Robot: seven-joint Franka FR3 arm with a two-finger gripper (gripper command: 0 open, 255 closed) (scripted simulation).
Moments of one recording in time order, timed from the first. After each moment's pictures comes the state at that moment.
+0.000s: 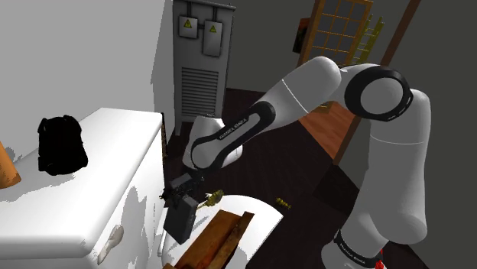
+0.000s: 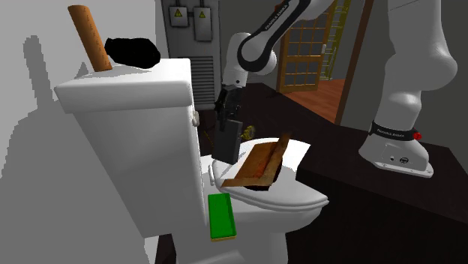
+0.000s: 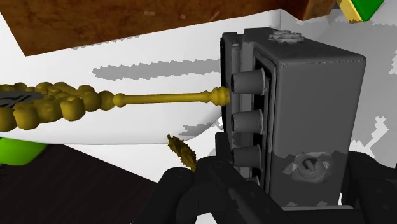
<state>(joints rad) 0.25 0.35 0.22 -2.13 0.34 2.59 0.12</state>
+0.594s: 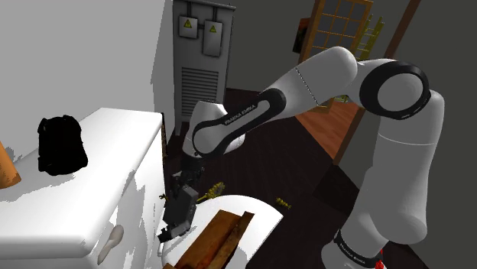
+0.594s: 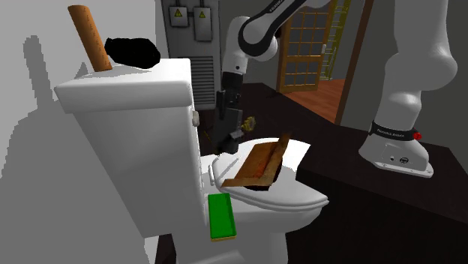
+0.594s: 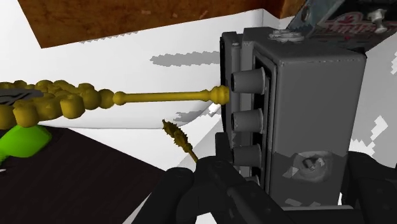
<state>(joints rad) 0.25 0.27 0.21 -2.11 0.32 2.49 0.15</state>
